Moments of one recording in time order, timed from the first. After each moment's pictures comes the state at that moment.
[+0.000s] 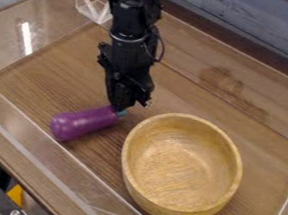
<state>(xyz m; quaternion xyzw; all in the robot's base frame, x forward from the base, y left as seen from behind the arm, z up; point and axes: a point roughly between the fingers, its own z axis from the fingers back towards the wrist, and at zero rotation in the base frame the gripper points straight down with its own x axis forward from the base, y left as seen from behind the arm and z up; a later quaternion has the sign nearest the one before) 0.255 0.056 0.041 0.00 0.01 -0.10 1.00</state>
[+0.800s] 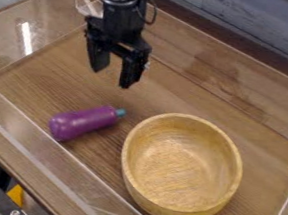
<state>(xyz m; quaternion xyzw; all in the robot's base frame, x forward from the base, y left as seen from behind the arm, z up) 0.266 0.077 0.063 -0.01 0.02 0.00 1.00</state>
